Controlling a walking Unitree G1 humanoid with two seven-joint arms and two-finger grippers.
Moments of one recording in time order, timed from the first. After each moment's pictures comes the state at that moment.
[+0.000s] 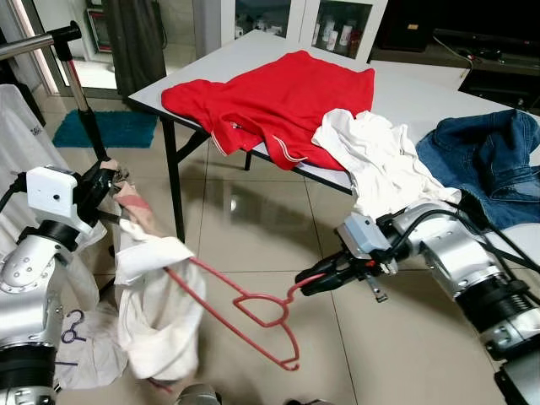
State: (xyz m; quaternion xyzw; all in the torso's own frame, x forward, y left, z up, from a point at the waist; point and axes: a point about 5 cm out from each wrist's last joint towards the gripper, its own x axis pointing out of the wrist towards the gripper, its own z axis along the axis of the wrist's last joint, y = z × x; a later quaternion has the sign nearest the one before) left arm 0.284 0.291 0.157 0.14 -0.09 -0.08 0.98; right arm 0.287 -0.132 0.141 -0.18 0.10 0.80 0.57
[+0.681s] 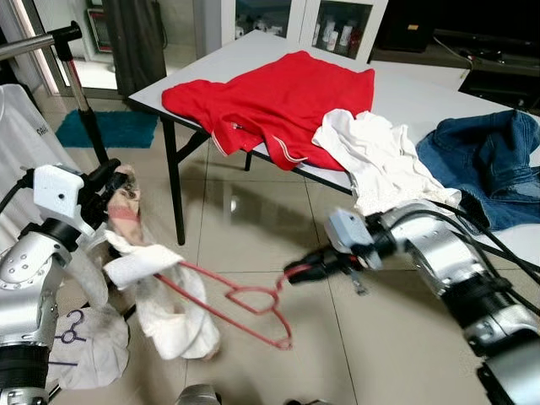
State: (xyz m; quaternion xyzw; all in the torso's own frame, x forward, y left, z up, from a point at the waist) left arm 0.283 0.286 0.158 0.12 -0.08 -0.13 0.98; right arm 0.300 -0.116 0.137 -0.18 0.09 0.76 0.62
